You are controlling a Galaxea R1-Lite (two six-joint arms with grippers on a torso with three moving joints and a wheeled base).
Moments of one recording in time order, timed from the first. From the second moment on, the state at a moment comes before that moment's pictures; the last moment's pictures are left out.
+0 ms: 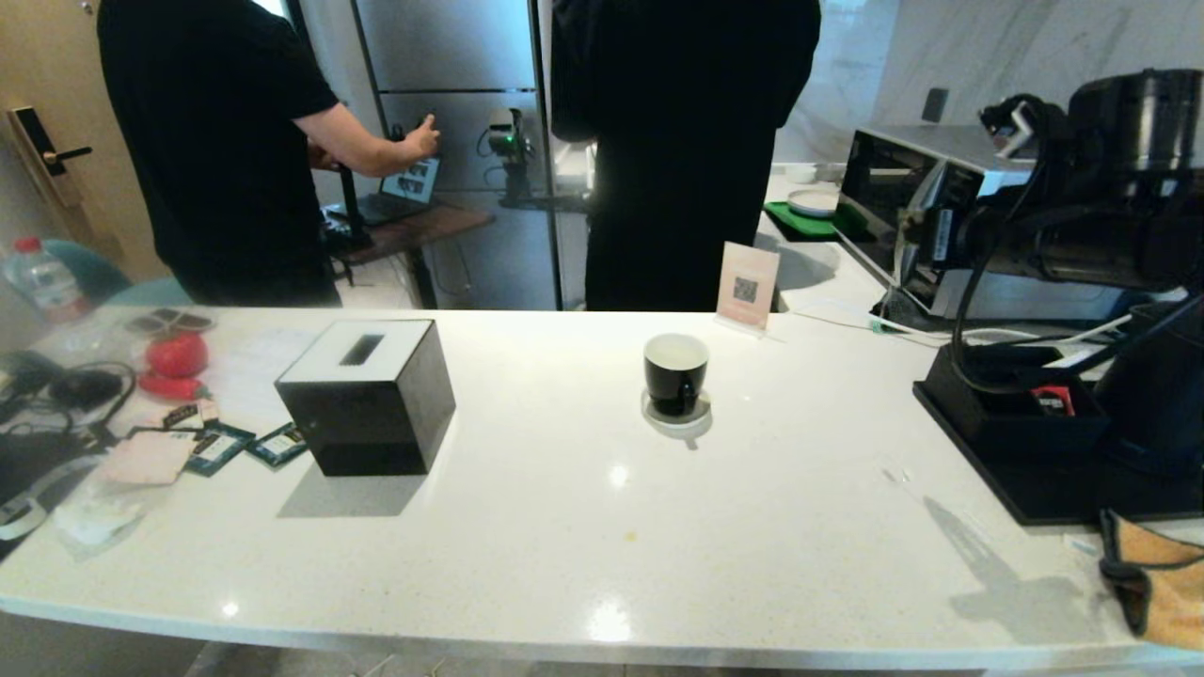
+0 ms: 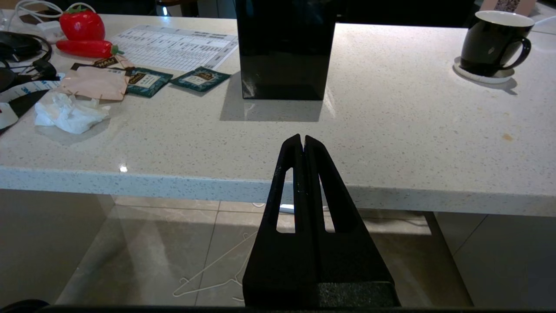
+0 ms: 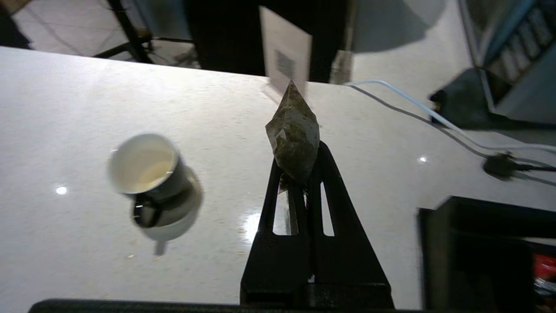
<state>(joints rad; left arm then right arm) 0.00 0.00 0.00 -0.01 0.01 -0.04 0.15 1.74 -1.40 -0.12 0.00 0.03</state>
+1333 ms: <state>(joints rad) 0.00 0.00 0.00 -0.01 0.01 -0.04 0.67 1.68 -1.37 -0.22 -0.01 0.04</state>
